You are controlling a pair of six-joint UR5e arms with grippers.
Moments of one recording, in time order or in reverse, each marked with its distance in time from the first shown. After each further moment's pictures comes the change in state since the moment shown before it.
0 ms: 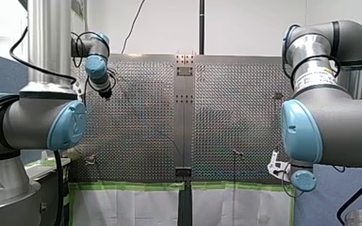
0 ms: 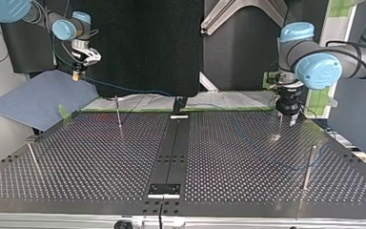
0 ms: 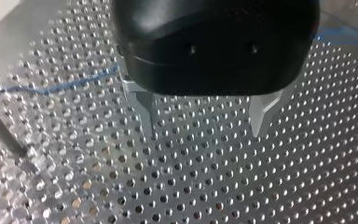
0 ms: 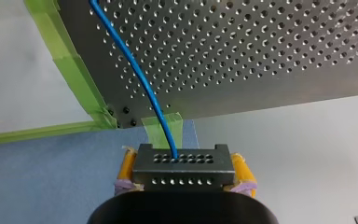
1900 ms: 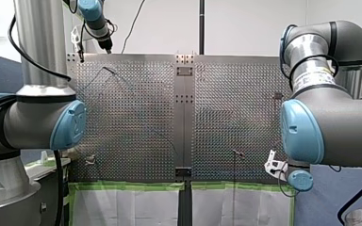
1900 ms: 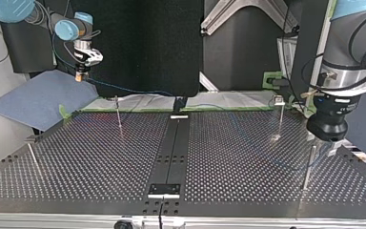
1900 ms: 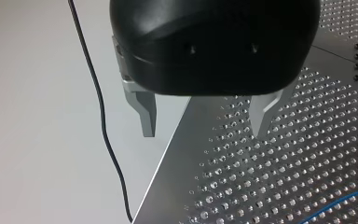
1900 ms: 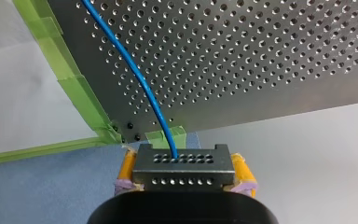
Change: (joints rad) left arm 0.020 0.155 0.396 -0.443 0.086 0.027; right arm 0.021 0.000 0.000 -0.007 0.000 0.040
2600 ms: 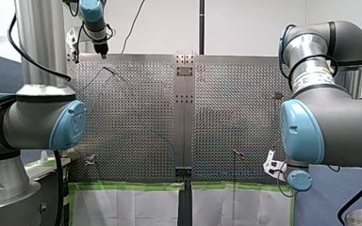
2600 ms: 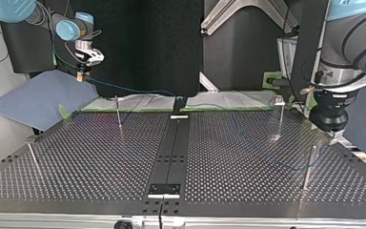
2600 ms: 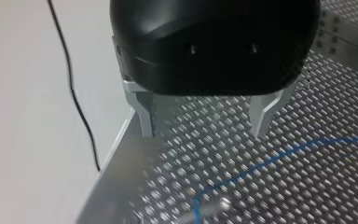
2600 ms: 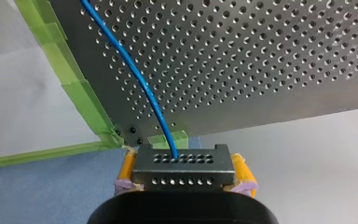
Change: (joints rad) left arm -0.011 -0.015 -0.020 -0.079 -0.118 0.040; right arm 0.010 0.000 0.000 0.003 0.000 0.000
